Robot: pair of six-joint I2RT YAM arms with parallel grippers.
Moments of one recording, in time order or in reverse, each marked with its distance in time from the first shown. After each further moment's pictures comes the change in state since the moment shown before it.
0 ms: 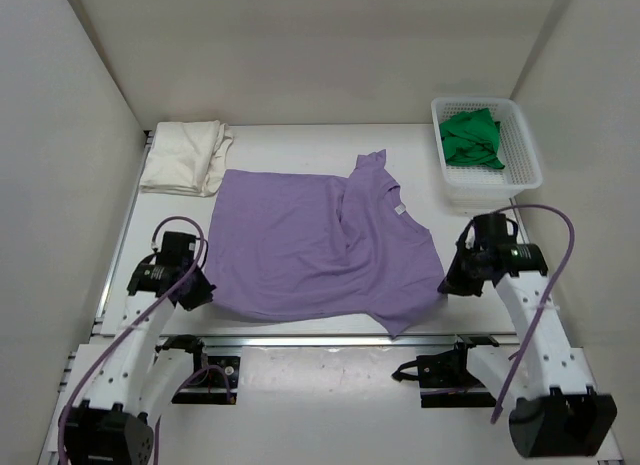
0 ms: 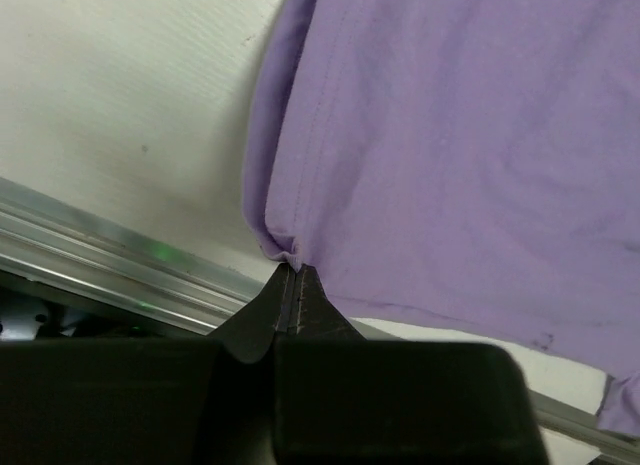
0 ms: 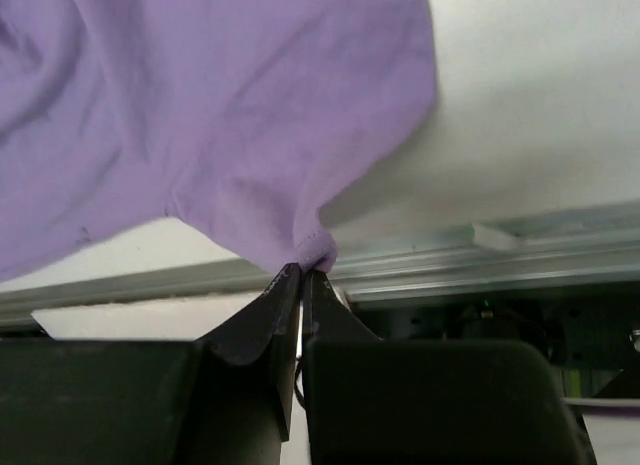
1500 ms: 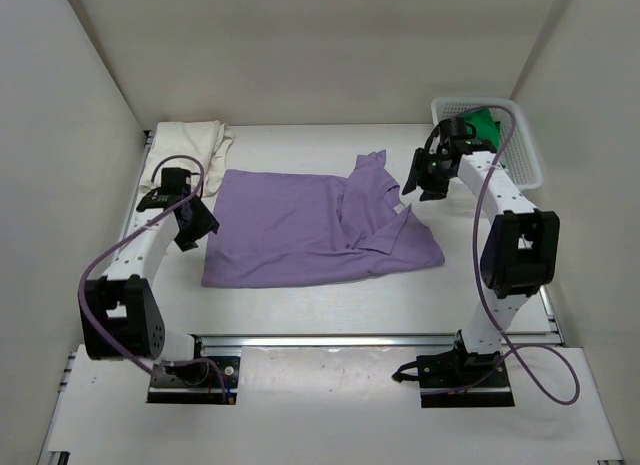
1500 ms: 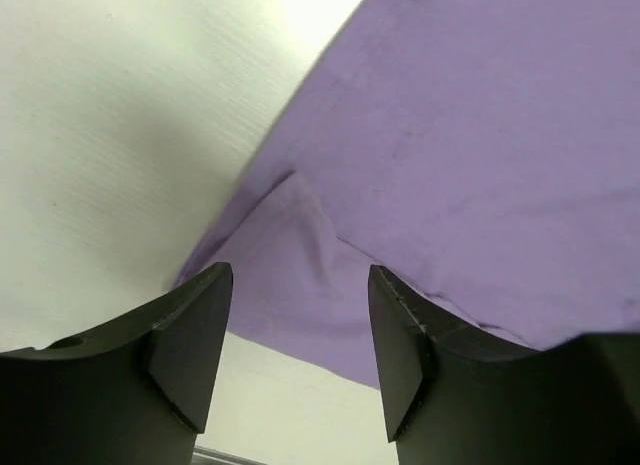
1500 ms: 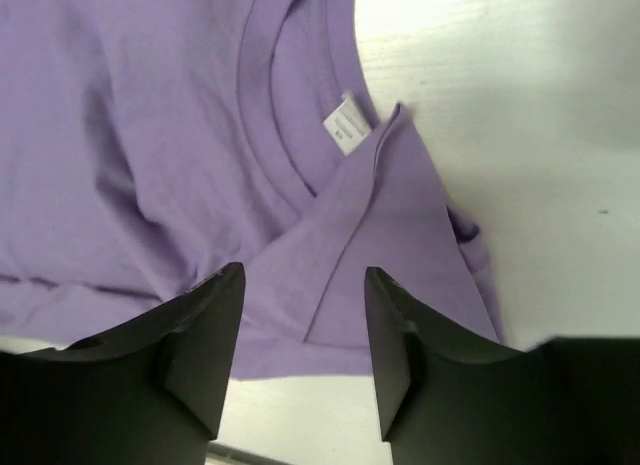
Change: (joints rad) left arm 0.131 0.679 0.362 0.330 0.005 0.064; right arm 0.045 0.994 0.758 0.350 -0.053 -0.123
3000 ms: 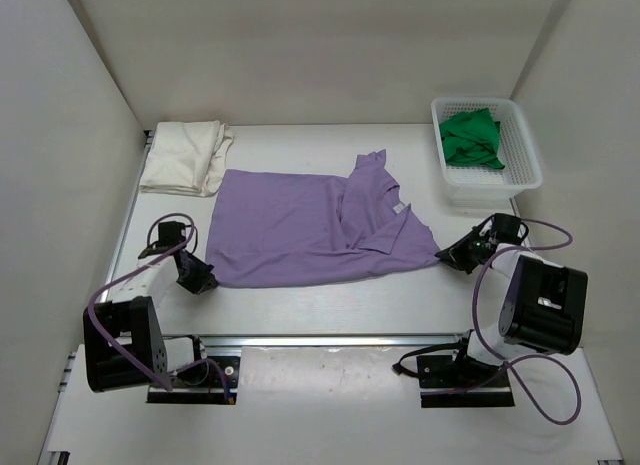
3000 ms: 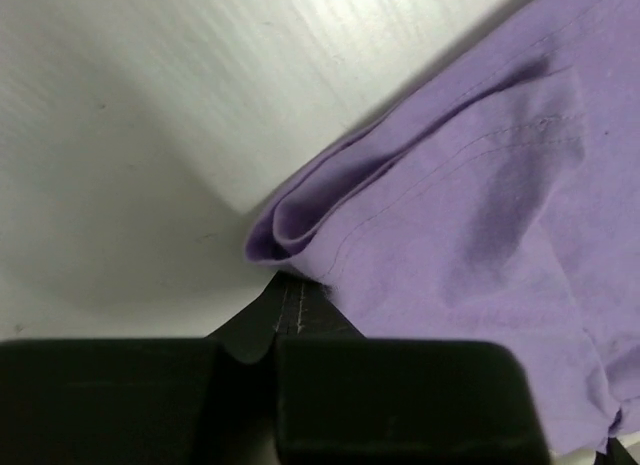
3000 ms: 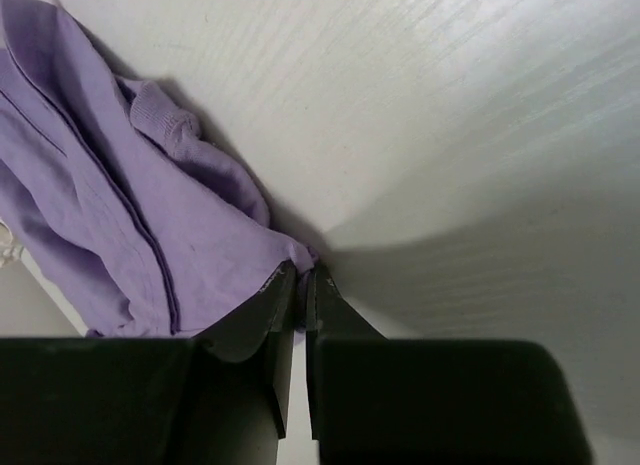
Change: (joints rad) left arm 0.109 -0.191 -0.477 0.179 0.153 -0.208; right arm -0.397 -0.374 -0.982 0.660 -0.250 0.310
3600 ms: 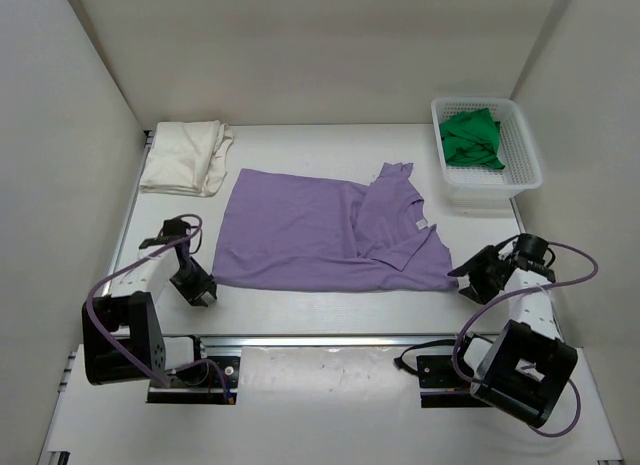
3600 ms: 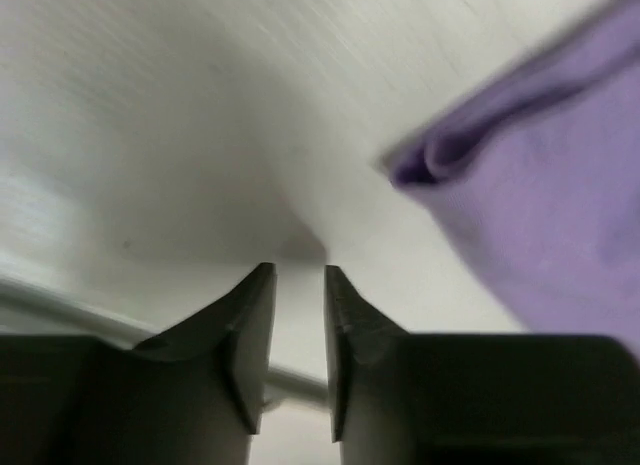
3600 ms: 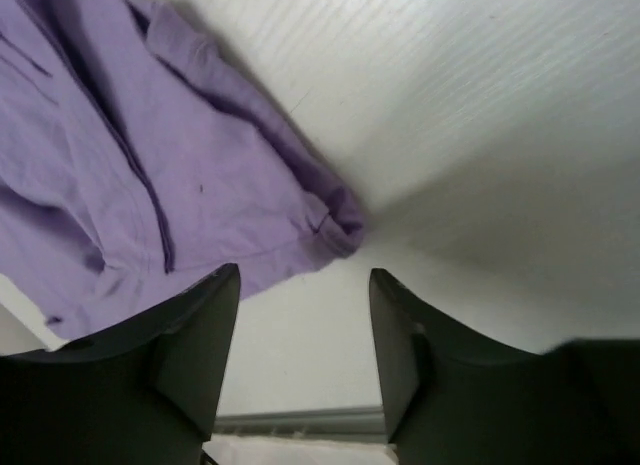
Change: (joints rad) left arm -0.025 0.034 0.070 -0.236 -0.039 0.175; right arm -0.181 -0.403 -0.068 -0.467 0.049 -0.155
